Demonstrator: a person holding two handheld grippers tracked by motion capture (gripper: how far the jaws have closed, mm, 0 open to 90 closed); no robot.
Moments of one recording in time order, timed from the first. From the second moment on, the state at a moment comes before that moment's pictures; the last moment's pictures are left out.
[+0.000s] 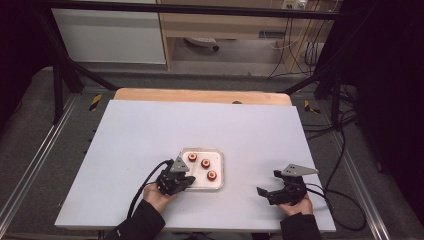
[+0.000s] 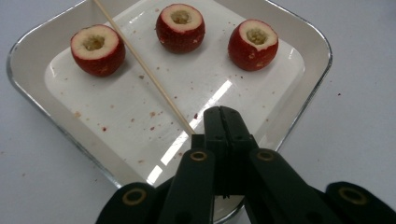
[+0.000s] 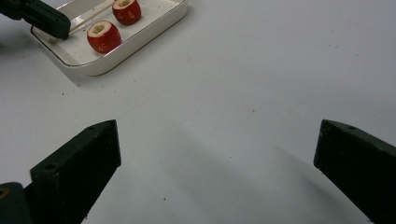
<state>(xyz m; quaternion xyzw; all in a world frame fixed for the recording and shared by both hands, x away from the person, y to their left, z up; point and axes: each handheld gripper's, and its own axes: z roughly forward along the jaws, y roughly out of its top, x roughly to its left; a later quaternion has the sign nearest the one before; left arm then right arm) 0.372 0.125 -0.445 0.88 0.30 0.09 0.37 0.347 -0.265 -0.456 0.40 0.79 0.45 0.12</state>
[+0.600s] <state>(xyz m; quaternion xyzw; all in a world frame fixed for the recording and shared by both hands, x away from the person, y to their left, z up) 0.372 0.141 -0.428 0.84 0.34 0.13 0.40 0.347 -0.265 -0.456 0.40 0.79 0.45 0.12</state>
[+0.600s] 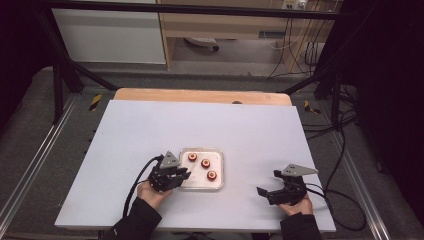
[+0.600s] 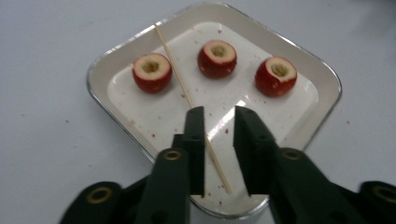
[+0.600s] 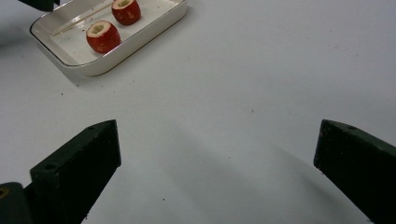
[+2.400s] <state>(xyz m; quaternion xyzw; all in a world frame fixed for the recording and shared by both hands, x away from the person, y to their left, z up) 0.375 0.125 -0.442 0.81 0.40 0.17 0.39 0.347 -0.264 -0.456 0.39 0.80 0.45 0.12</state>
